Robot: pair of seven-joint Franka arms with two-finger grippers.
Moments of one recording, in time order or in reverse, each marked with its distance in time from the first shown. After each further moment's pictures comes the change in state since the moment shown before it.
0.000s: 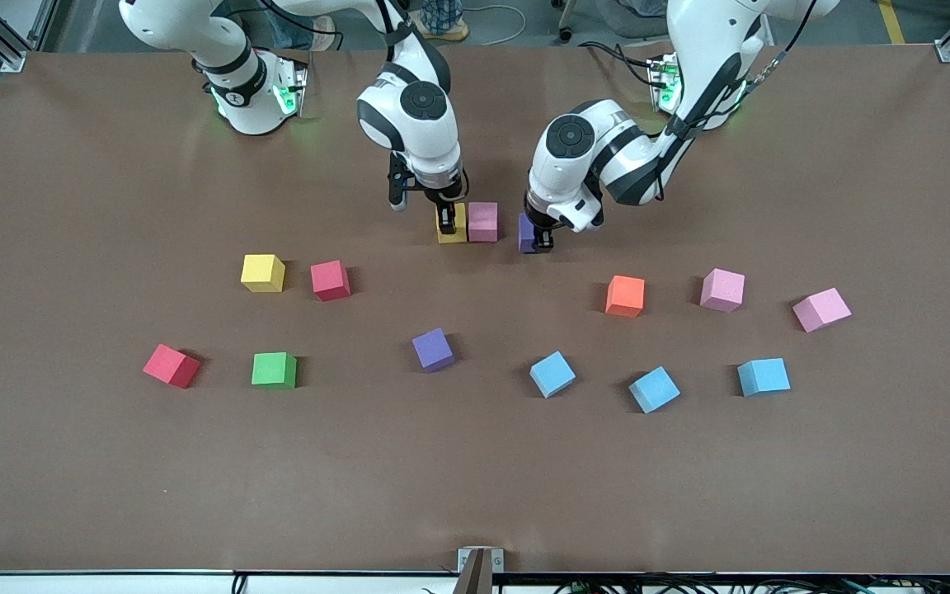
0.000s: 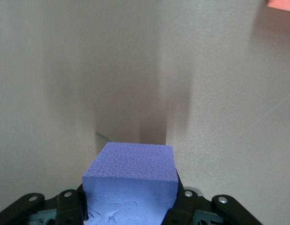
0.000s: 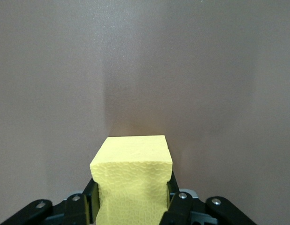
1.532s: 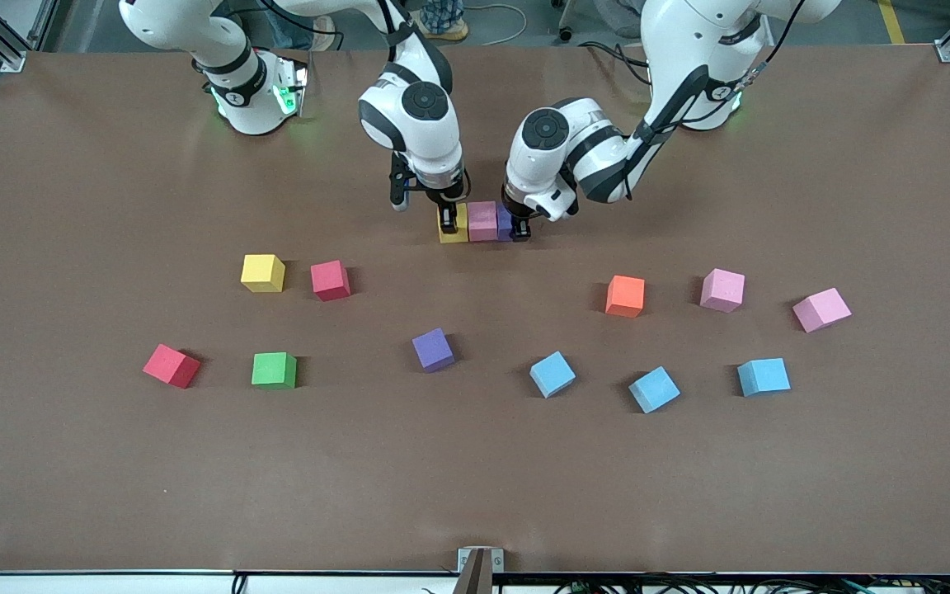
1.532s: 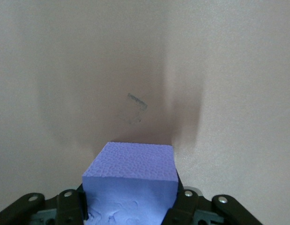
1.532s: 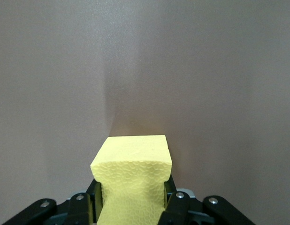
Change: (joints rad) left arm -0.084 0.078 -0.001 0.028 0.033 0.046 -0.061; right arm 0.001 0.006 0.001 0.010 0.007 -0.004 0.002
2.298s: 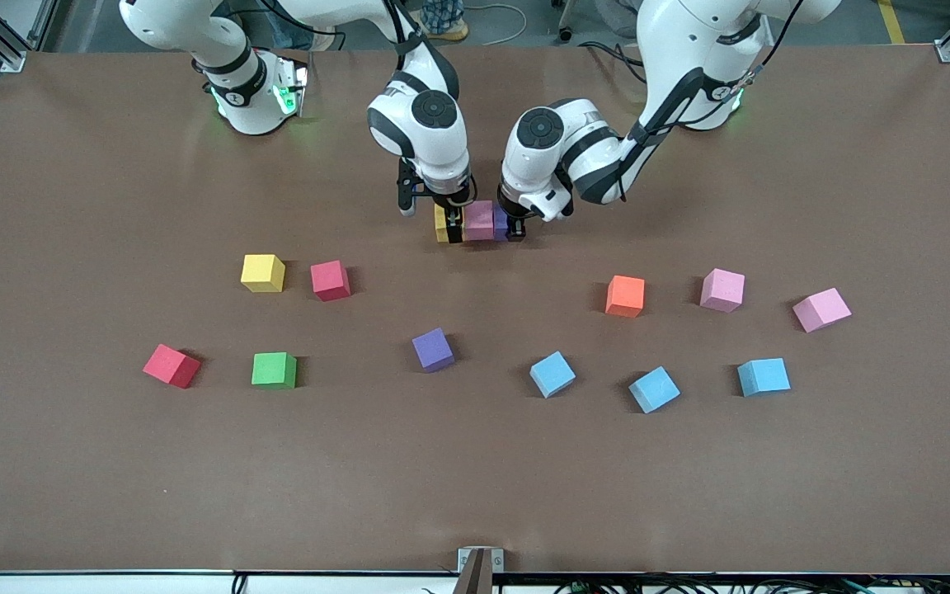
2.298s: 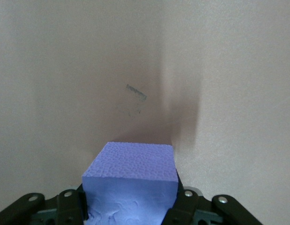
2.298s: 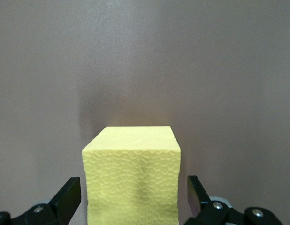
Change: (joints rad) left arm -0.012 0.014 0.000 0.019 0.011 -0.001 0.010; right arm 0.006 0.061 0.005 0.040 0.000 0.015 -0.001
